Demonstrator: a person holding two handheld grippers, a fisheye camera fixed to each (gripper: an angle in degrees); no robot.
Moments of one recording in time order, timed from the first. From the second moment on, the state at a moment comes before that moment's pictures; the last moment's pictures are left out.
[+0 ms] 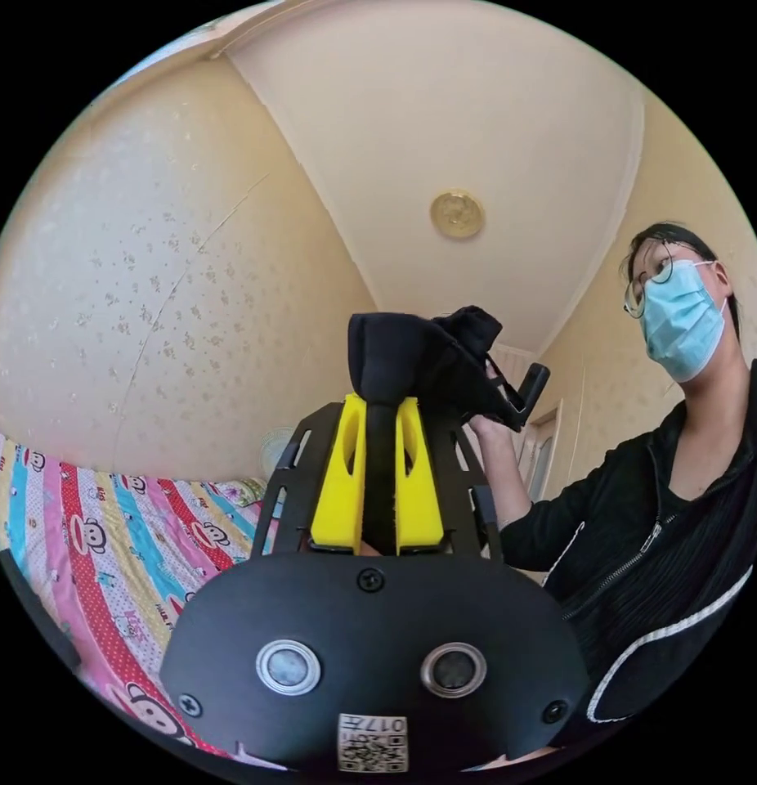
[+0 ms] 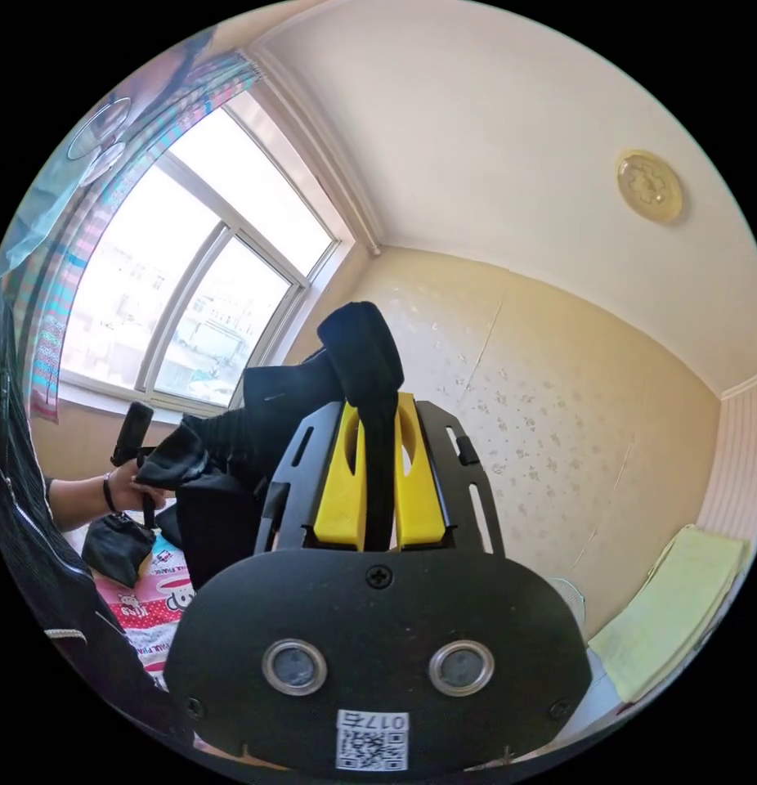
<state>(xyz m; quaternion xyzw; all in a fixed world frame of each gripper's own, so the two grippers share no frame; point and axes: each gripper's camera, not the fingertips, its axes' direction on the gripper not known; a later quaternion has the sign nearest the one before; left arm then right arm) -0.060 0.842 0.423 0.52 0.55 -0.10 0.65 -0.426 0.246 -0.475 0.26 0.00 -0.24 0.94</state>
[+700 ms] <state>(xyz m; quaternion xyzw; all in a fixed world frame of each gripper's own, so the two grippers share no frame) -0.022 0.853 -0.042 0.72 0.26 -0.14 0.63 -0.436 0.148 -0.613 0.35 0.05 -0.30 0.89</state>
